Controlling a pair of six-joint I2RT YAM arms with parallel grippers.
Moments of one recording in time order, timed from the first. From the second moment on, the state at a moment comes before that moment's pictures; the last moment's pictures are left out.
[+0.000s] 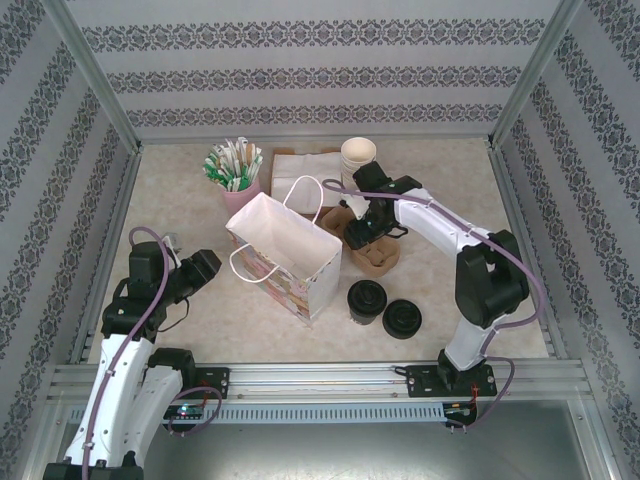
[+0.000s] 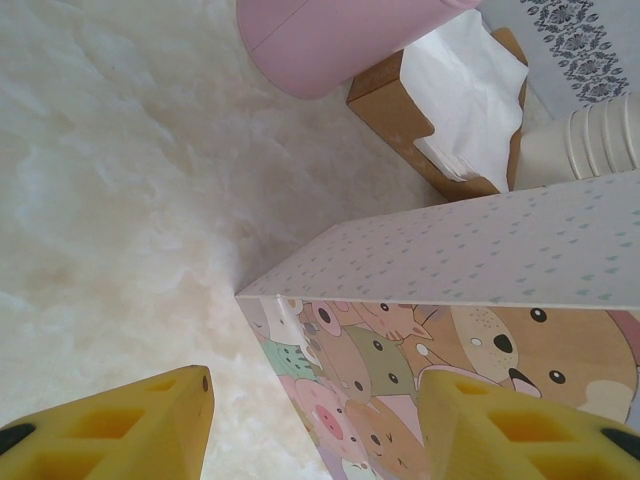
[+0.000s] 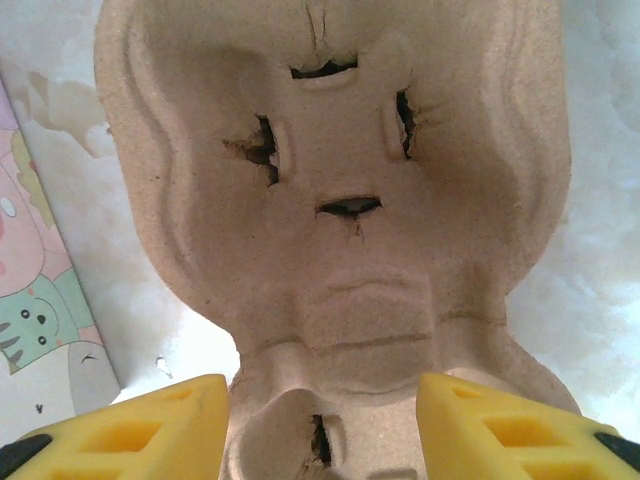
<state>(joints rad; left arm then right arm) -0.02 0.61 0.64 -0.75 0.29 -0.74 0.46 1.76 1.38 -0.91 -0.14 -0.10</state>
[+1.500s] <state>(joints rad) -0.02 0.61 0.65 -0.76 0.29 -0.74 0.42 1.83 1.41 -0.89 -0.15 -0.16</state>
